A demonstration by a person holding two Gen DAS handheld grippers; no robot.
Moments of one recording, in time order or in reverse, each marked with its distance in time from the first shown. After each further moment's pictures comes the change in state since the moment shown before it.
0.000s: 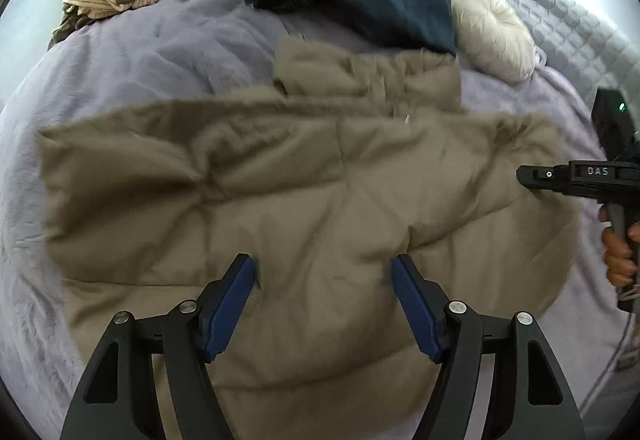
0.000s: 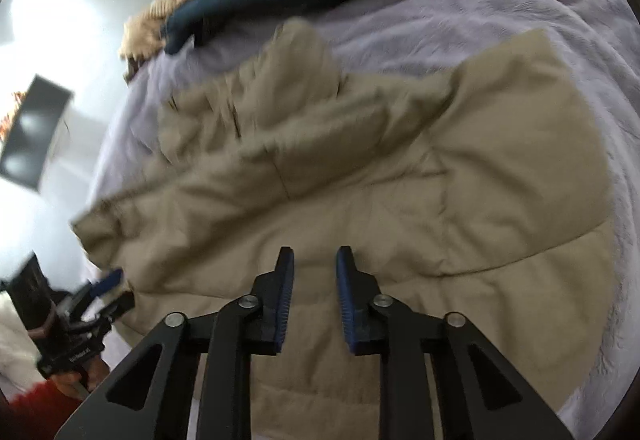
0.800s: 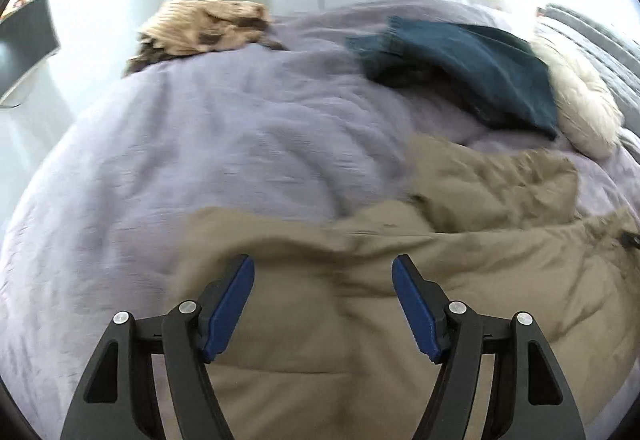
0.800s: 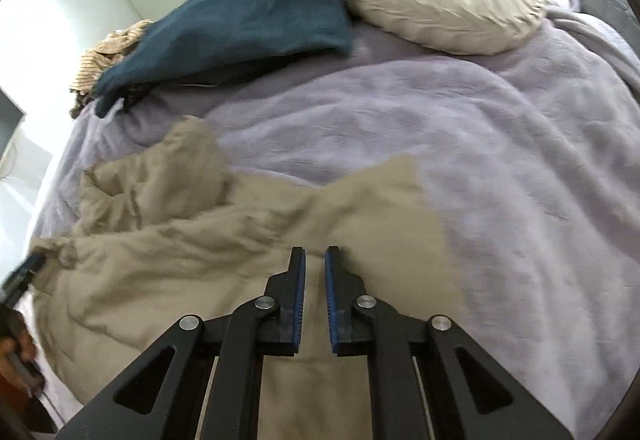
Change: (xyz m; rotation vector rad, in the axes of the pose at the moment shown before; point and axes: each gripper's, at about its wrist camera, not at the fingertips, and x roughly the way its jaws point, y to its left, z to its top) left arm -0.001 0.072 0.058 -0.114 -0.204 0.283; right arm -0.037 -0.066 0.041 0.014 -0.186 -0.249
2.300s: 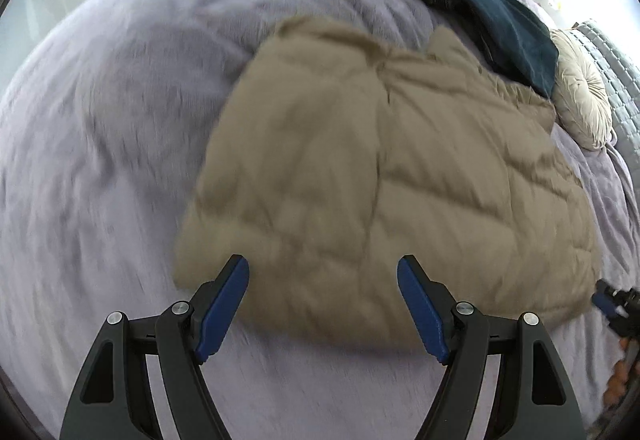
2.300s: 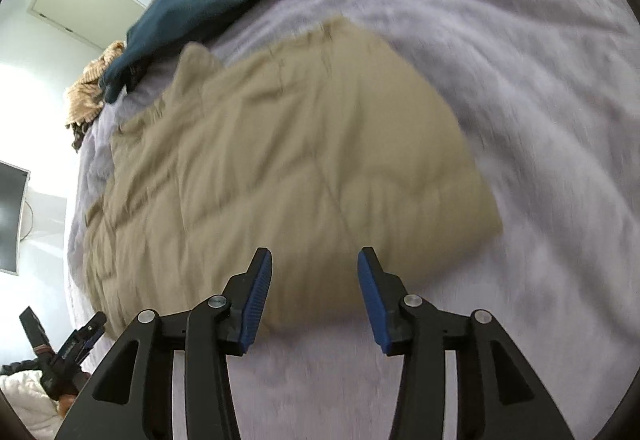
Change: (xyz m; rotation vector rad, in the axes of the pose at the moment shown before) left arm -0.061 0.017 -0.124 -0.252 0.313 -0.115; right arm -0.064 0.015 -0.133 0.307 0.125 0.072
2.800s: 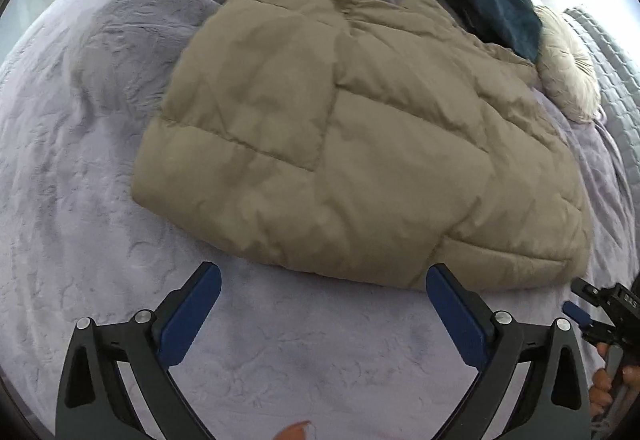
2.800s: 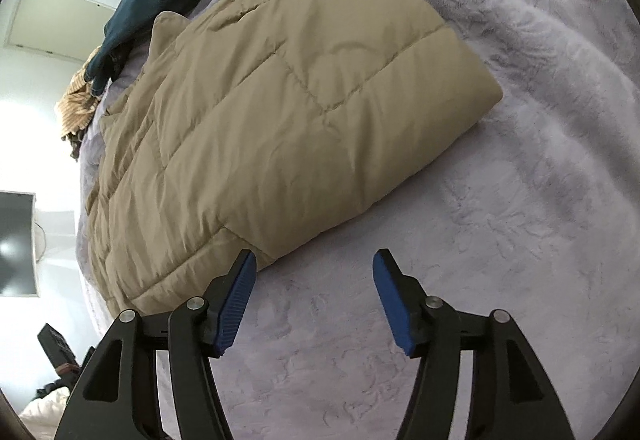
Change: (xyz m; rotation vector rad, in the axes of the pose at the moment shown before) left arm 0.001 -0.023 -0.044 0.018 0.049 -0.047; right arm 0.017 -0.020 -0.044 0.146 0.094 0.058
